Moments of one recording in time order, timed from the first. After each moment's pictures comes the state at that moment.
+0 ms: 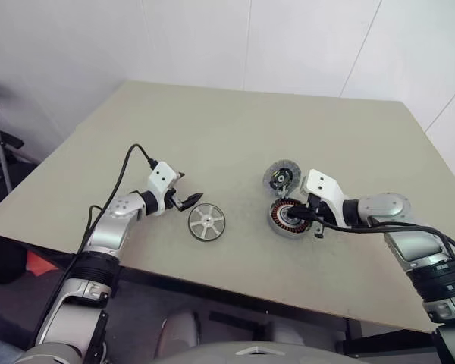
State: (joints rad) left arm -0.41 0.39 -0.09 0.33 -0.13 0.13 -0.75; right arm -0.30 -0.79 0.17 0.00 0.12 0.38 1.05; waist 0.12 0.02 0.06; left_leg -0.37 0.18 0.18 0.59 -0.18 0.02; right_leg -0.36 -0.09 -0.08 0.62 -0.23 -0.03
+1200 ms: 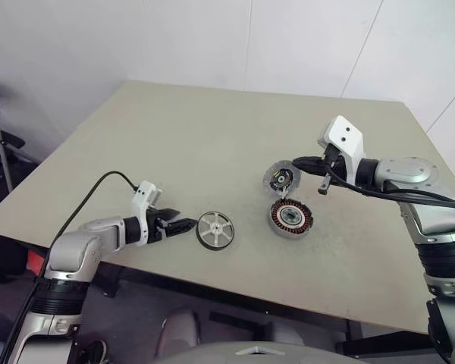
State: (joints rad) left arm -0.22 0.50 0.07 -0.09 -0.59 0.99 -0.79; right arm -0.46 -0.79 0.02 -0.12 0.23 0.50 0.96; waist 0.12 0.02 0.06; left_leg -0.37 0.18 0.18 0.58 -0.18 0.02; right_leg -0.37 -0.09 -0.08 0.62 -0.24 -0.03
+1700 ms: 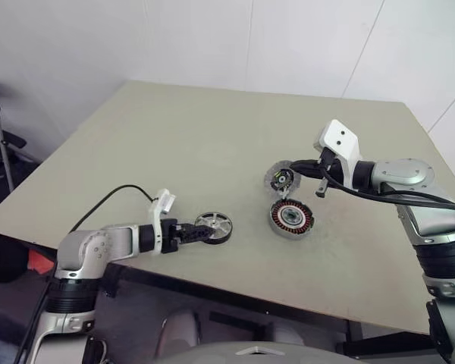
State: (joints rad) left arm -0.26 0.36 0.11 -0.12 -0.76 1.31 -0.65; right arm -0.46 -0.79 0.04 -0.12 0.22 0.49 0.96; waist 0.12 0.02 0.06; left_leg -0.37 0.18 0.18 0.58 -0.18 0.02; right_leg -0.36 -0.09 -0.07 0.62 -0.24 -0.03
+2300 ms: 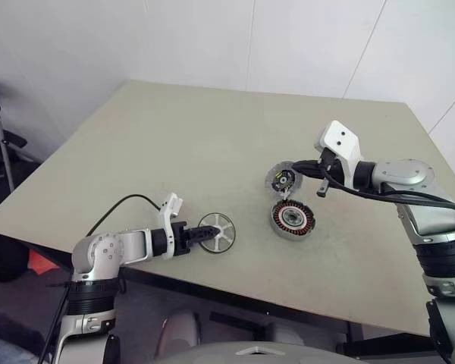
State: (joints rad) left arm -0.25 0.23 0.19 -0.10 -0.79 1.39 -0.51; right arm -0.46 -0.79 0.04 -0.09 0.20 0.48 0.96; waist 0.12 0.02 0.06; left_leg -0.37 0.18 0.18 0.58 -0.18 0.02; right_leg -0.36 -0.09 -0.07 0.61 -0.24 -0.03
